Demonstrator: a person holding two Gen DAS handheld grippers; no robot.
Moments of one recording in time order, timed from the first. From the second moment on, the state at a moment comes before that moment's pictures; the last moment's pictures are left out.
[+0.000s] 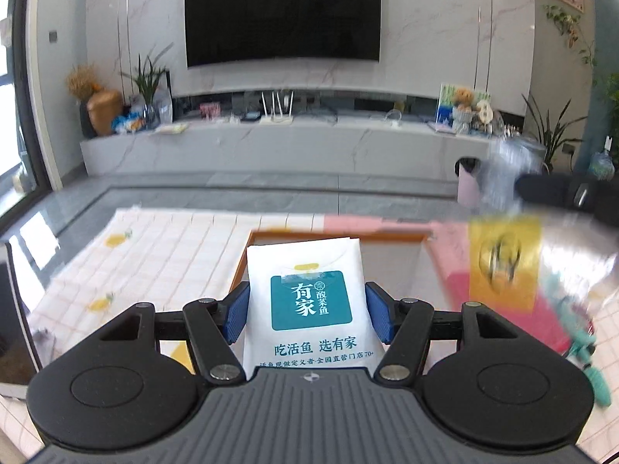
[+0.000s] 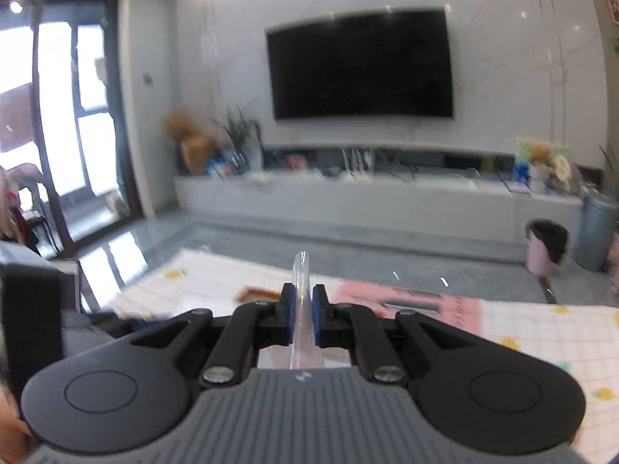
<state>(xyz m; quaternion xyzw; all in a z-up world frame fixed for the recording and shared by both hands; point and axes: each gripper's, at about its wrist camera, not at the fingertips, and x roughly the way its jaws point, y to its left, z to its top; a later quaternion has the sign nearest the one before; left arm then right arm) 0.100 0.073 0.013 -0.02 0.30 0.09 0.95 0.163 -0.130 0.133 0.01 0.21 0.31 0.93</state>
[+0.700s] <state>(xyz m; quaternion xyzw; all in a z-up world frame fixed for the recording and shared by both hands) 0.145 0.112 -0.038 -0.03 0.39 0.07 0.92 0.169 -0.086 0.049 -0.02 0.33 0.36 0.88</state>
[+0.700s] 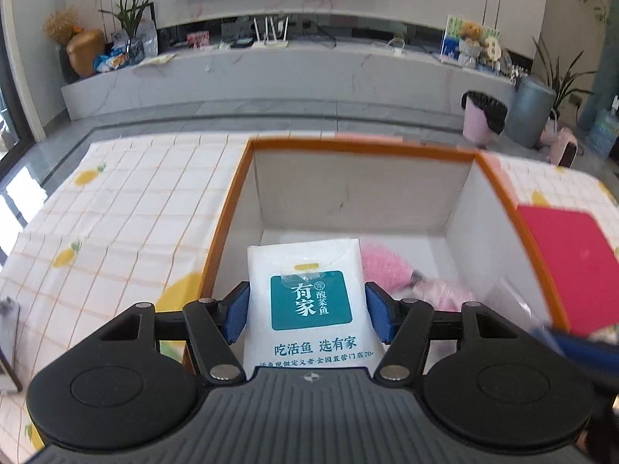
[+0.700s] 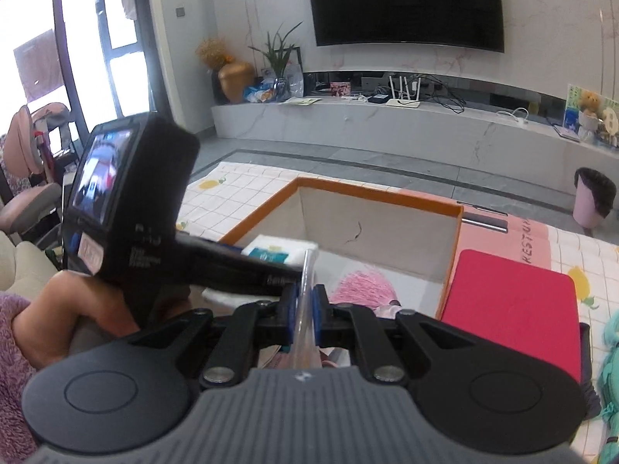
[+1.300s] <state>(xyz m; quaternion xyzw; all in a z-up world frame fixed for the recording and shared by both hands) 0.160 0.118 -0.045 -0.08 0.38 0.06 0.92 0.165 -0.100 0.058 0.00 0.33 0.36 0.87</state>
